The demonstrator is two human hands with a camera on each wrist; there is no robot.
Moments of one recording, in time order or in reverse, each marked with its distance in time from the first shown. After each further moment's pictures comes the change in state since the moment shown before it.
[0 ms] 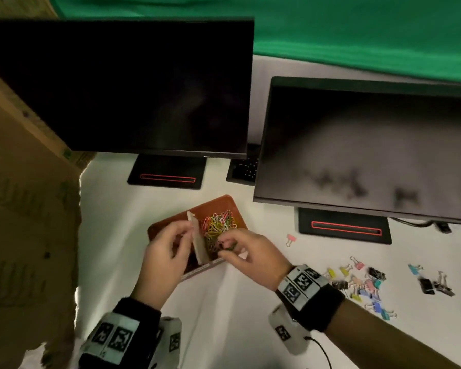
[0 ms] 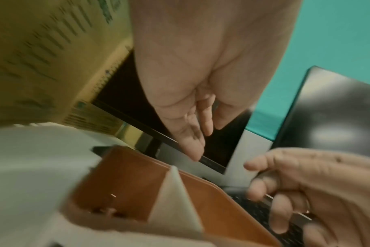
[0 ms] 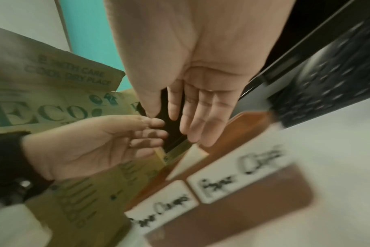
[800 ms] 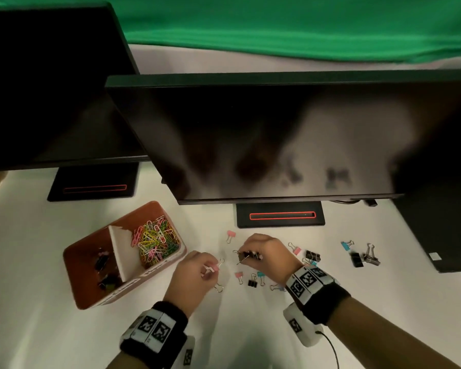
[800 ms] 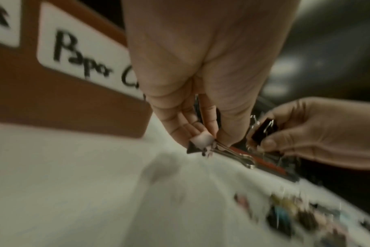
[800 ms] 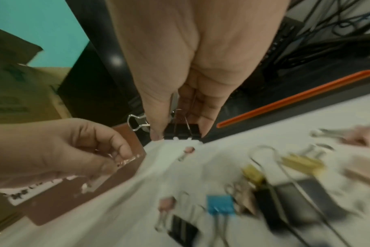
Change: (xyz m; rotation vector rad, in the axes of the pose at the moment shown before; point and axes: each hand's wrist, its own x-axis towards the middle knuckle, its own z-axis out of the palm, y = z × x) left_hand -0.023 0.019 0.168 0.240 -0.466 0.013; right_hand -0.082 0.141 -0.076 -0.146 0.086 0.114
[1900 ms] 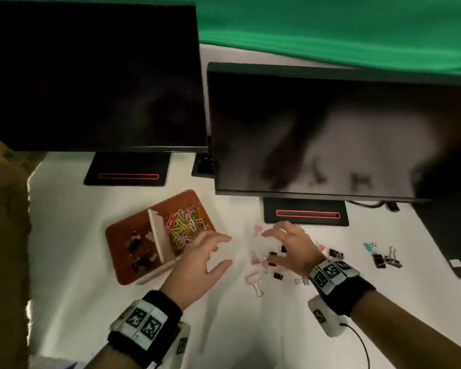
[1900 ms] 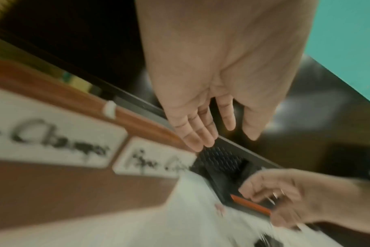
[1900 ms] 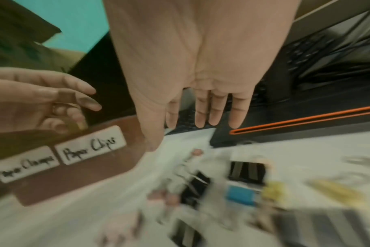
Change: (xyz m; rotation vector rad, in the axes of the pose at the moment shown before) left_hand -0.033 -0.015 -0.071 -0.050 -0.035 0.199; right_hand 0.005 -0.030 0.005 -0.347 -0.116 0.243
